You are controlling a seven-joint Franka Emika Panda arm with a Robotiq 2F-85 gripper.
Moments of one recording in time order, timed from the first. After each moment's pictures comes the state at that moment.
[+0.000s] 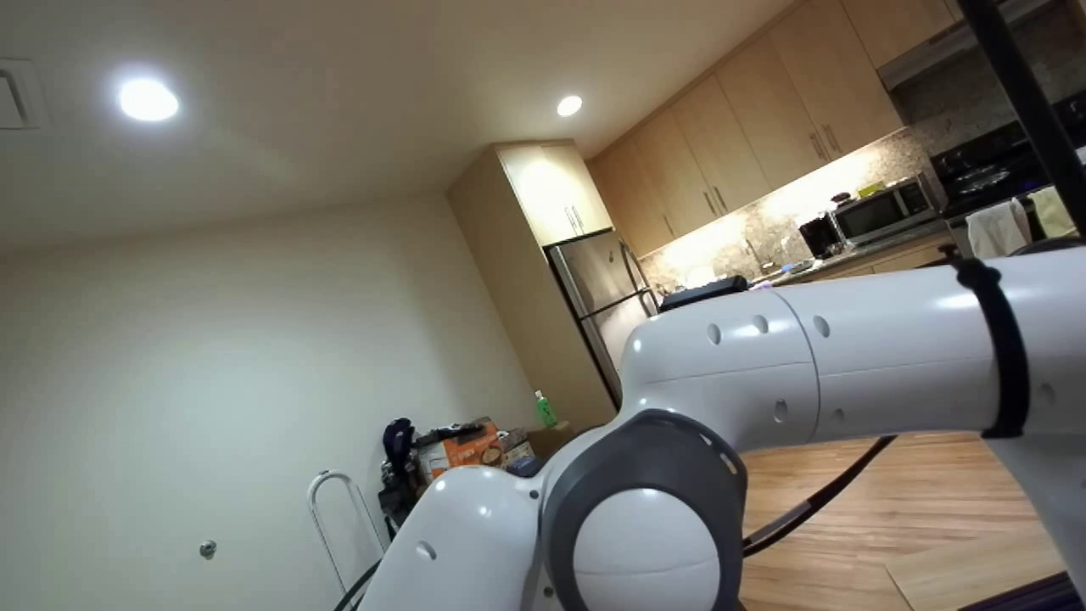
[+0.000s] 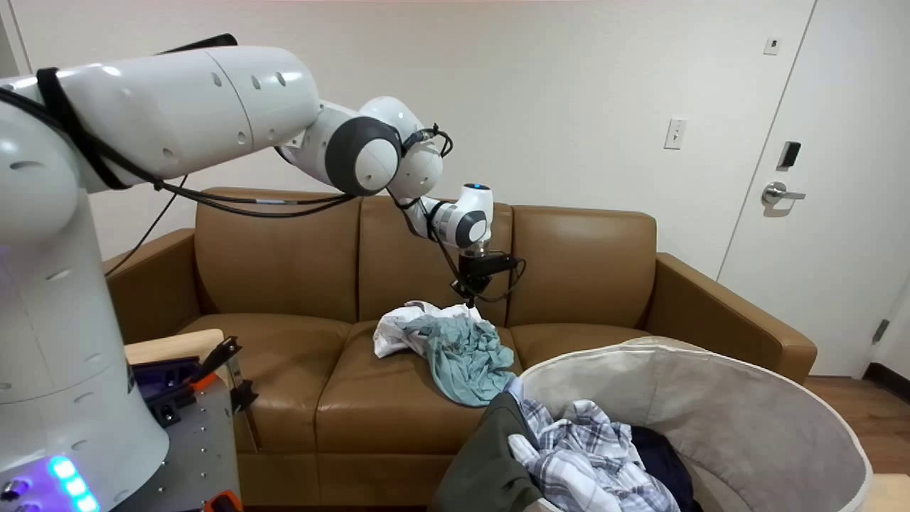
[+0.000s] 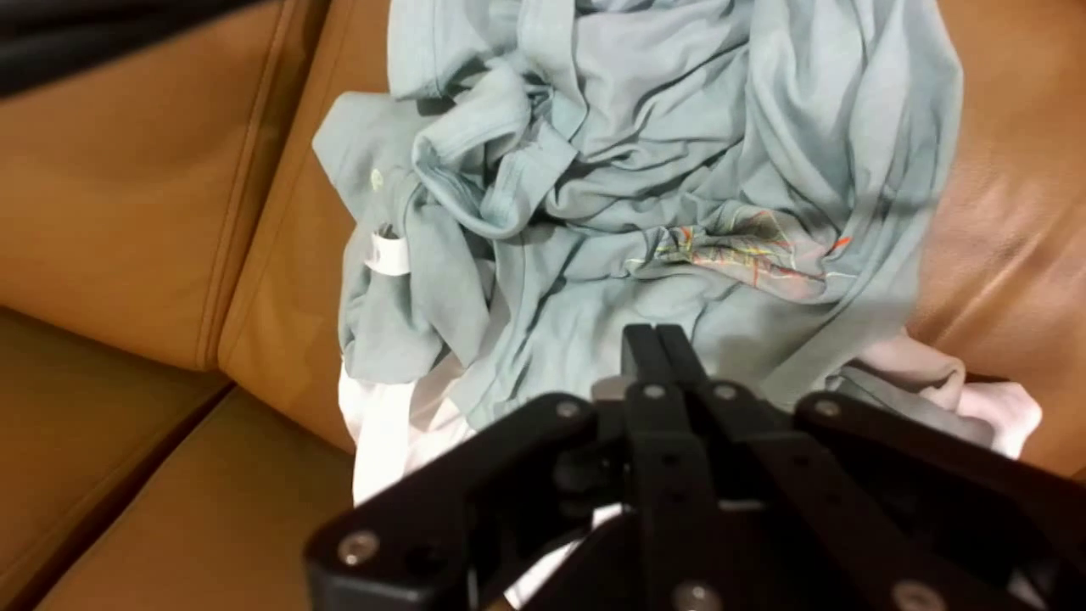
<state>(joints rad) 0.27 1.27 0.16 -1.02 -0.17 2.40 -1.09</state>
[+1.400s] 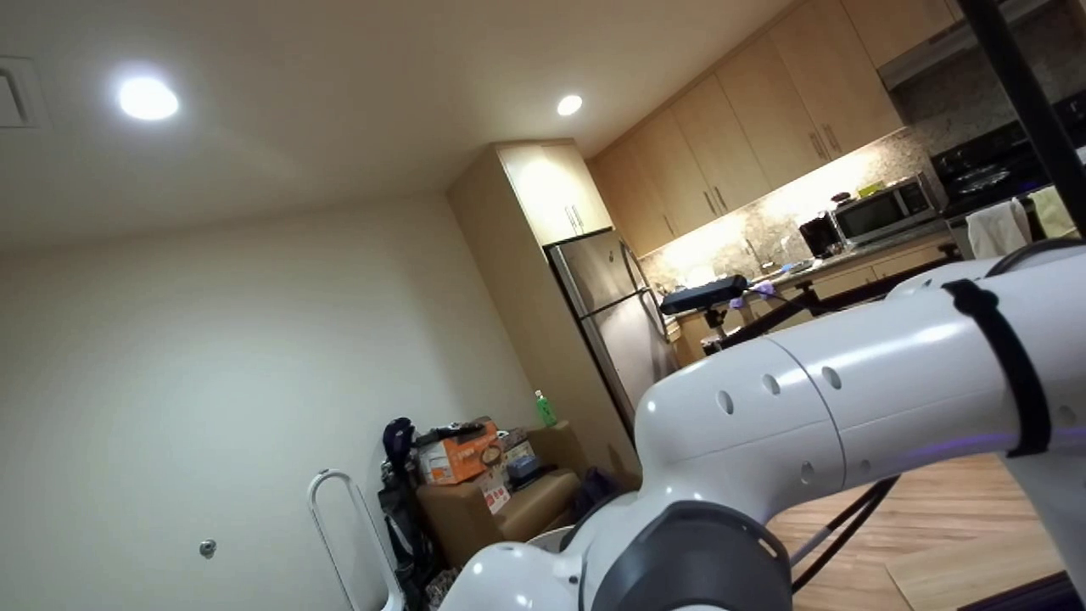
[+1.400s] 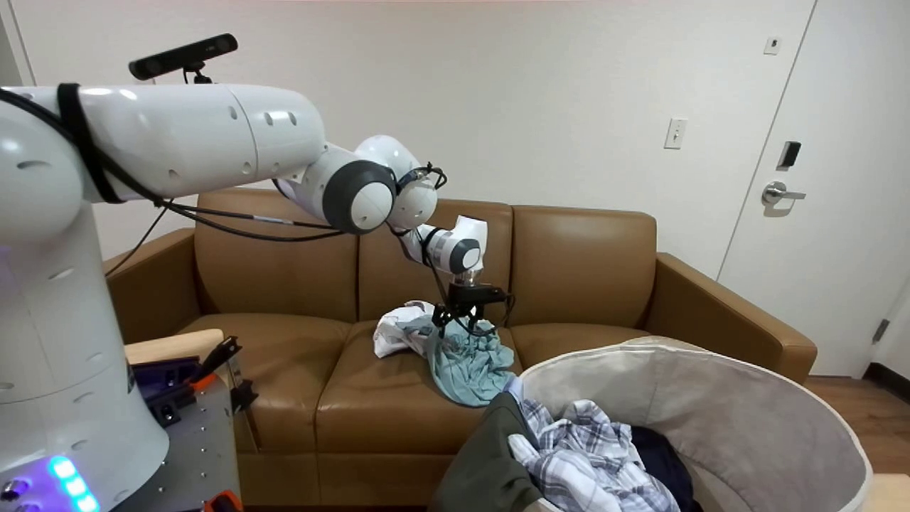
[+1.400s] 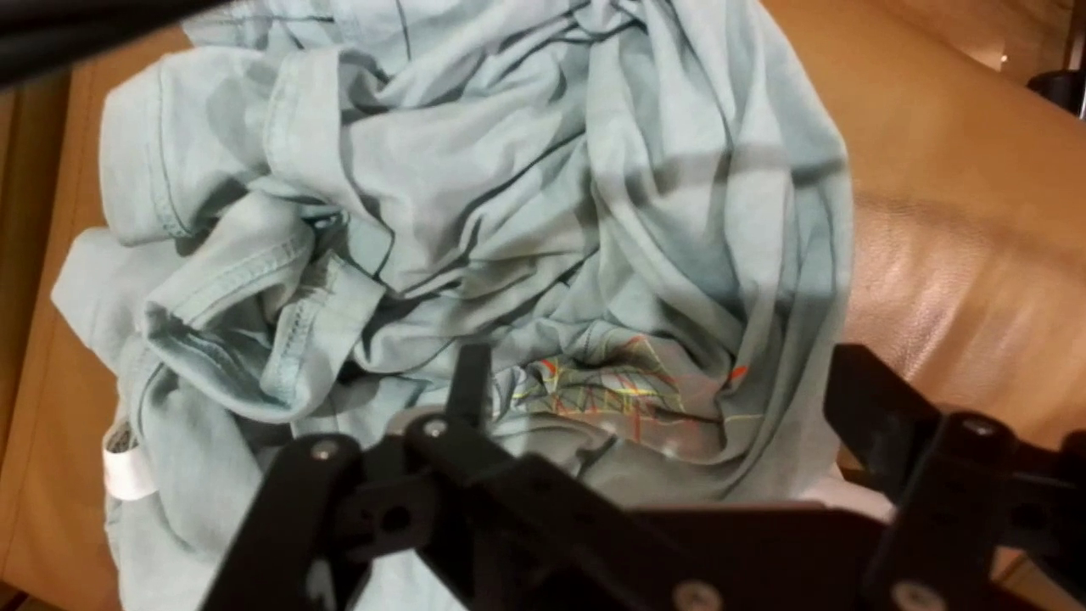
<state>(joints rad) 0.30 1.44 0.16 -0.87 -0.17 2.26 -1.02</state>
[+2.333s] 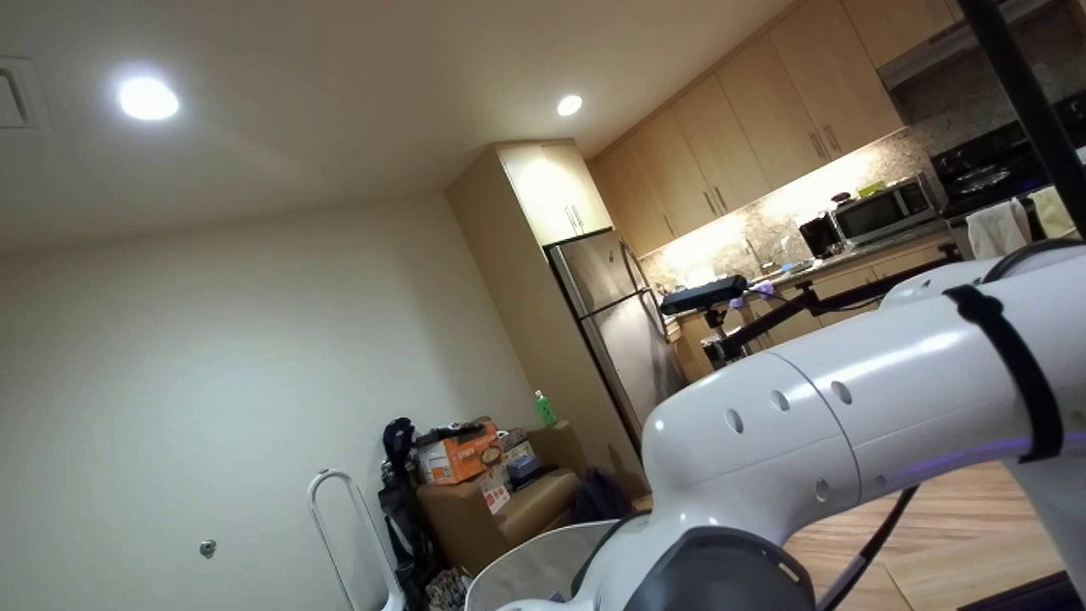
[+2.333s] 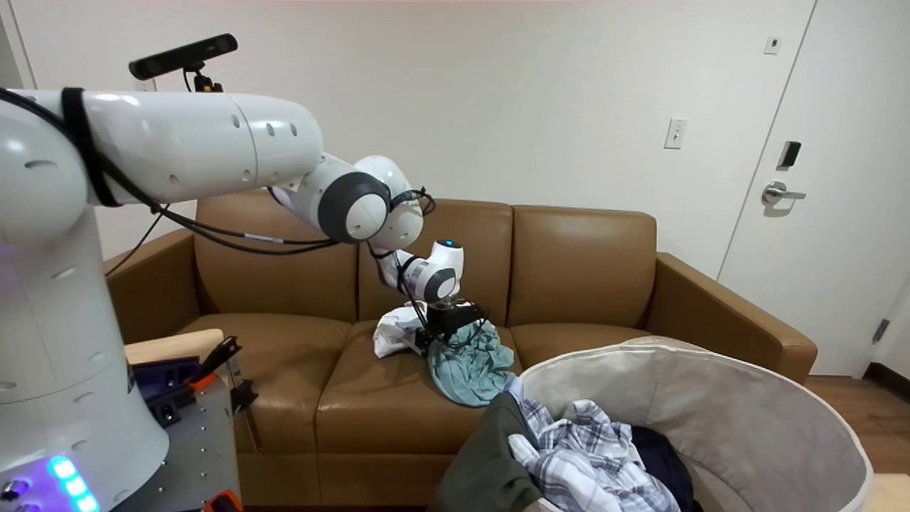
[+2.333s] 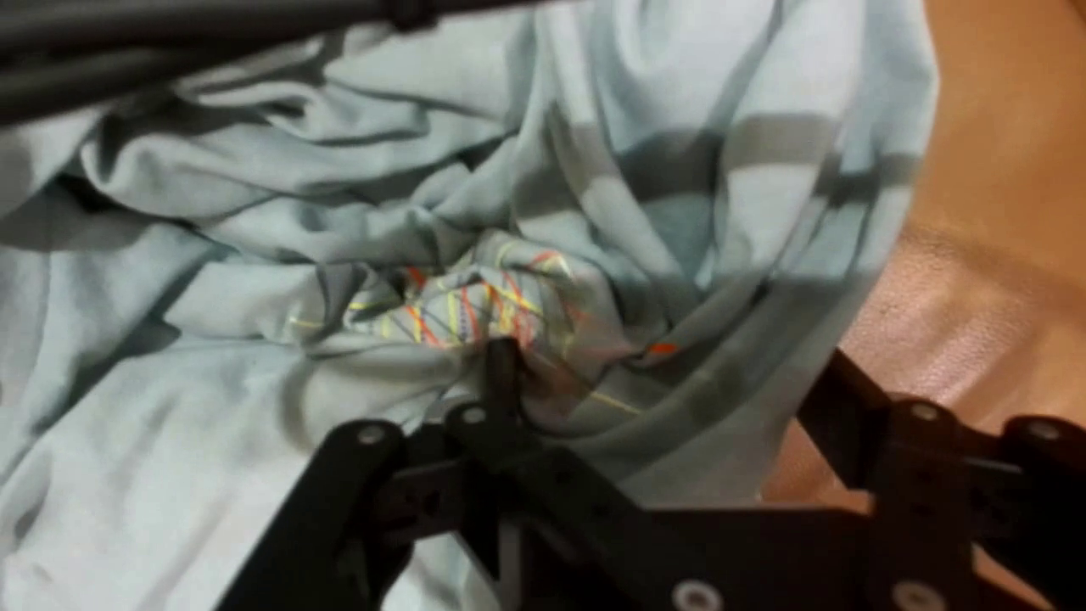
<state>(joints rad) 0.32 1.49 0.18 -1.01 -0.16 2.53 -1.28</state>
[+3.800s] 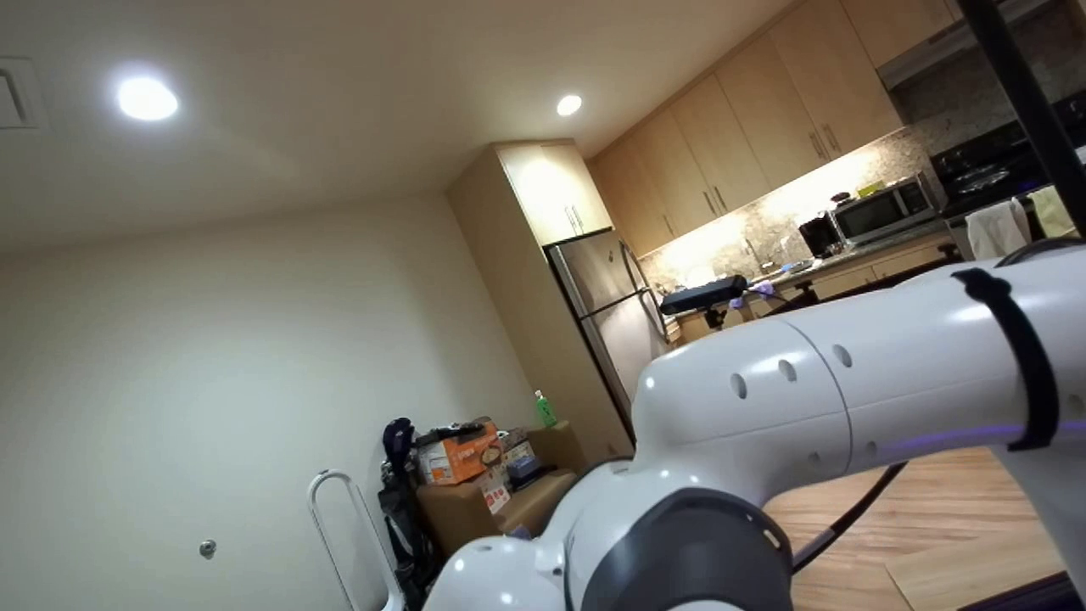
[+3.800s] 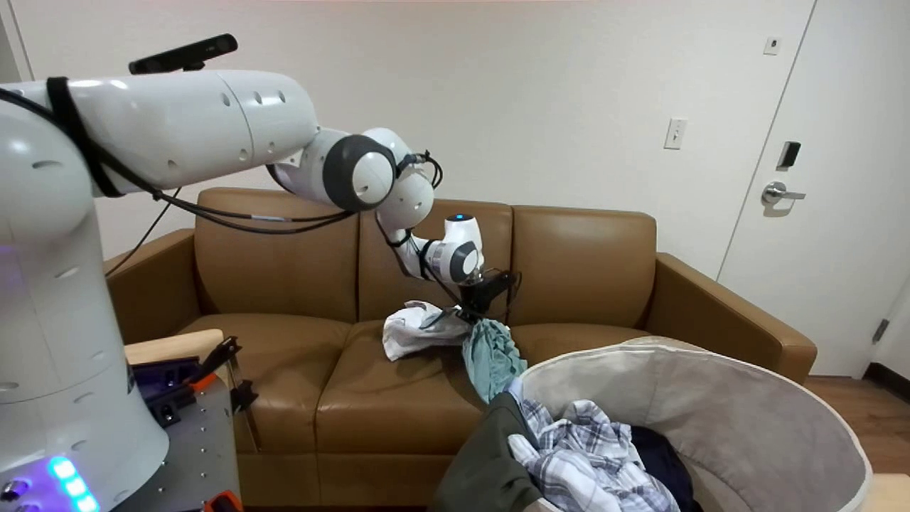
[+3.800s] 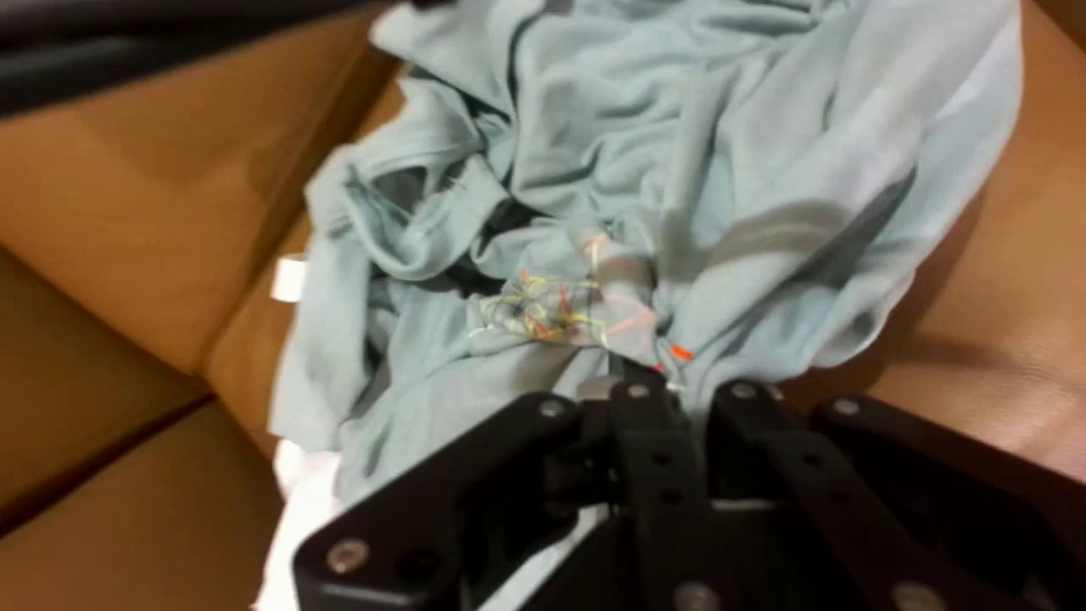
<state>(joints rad) 0.35 1.36 0.00 -1.05 -0.22 2.68 -1.21</state>
